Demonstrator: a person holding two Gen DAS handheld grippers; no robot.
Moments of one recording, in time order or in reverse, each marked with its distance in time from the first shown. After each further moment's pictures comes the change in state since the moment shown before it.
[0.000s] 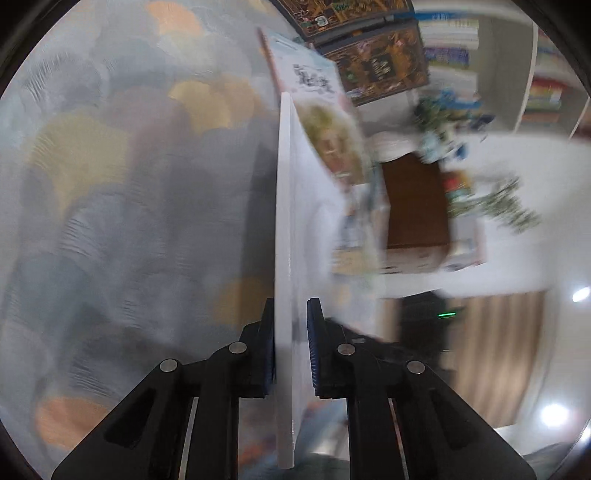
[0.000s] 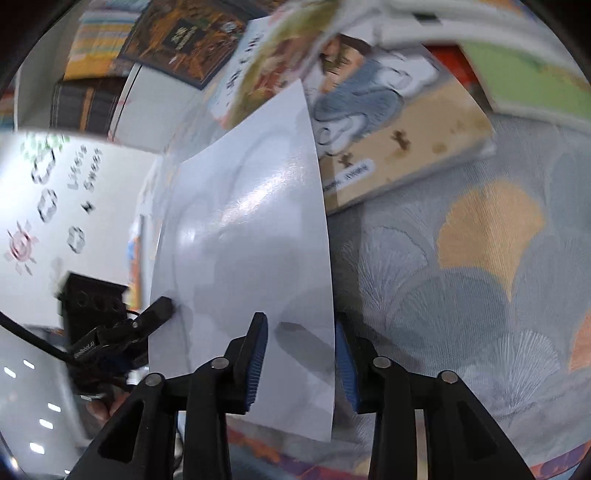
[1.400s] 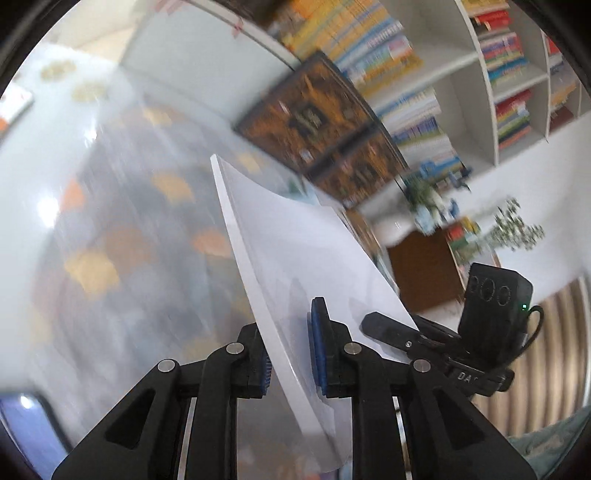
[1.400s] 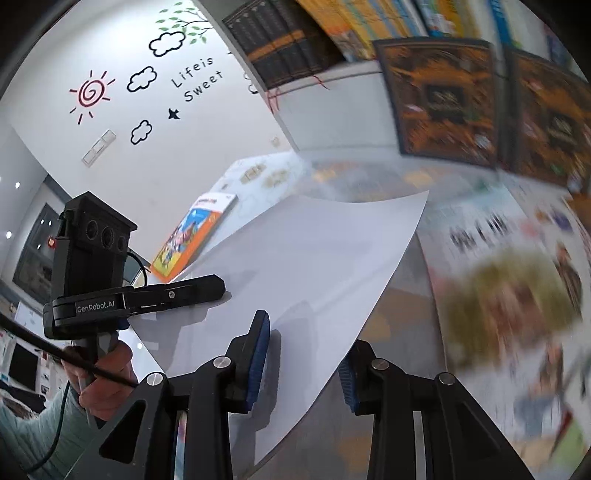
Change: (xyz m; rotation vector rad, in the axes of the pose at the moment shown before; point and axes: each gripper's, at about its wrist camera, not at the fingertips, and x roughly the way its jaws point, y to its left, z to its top) left arm -0.144 -0.050 0.073 0.252 -0.336 0.228; right arm 0.050 0.260 0.061 -0.741 -0.108 -0.052
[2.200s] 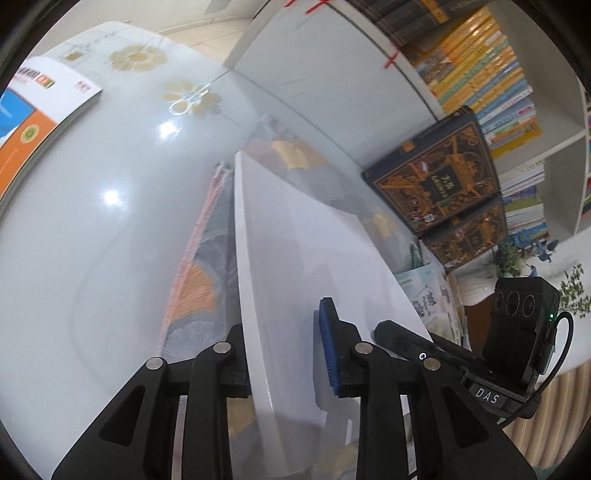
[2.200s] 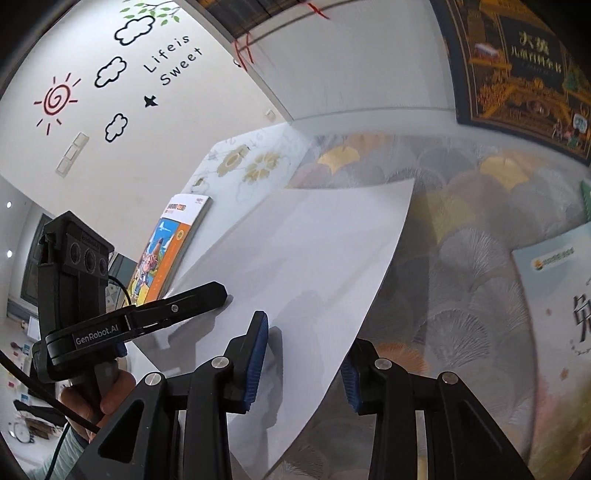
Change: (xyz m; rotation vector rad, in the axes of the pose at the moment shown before) left arm 0.030 0.119 0.068 -0.157 -0.037 0.250; right arm 0.162 -0.015 0.070 0.094 0.128 0.042
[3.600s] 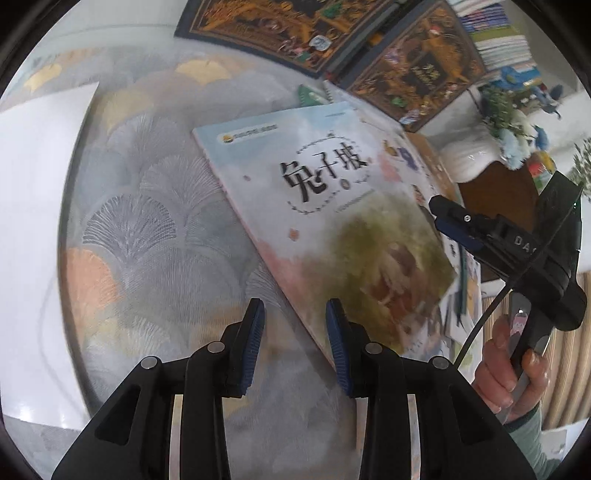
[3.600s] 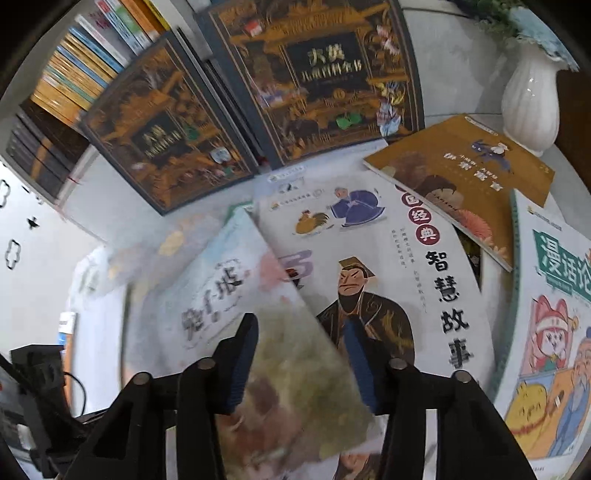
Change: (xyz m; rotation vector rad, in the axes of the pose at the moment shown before) left arm 0.145 -0.186 -0.100 0.286 0.314 0.006; right arm -0.182 -0.224 -0.061 0.377 -0.221 -0.411
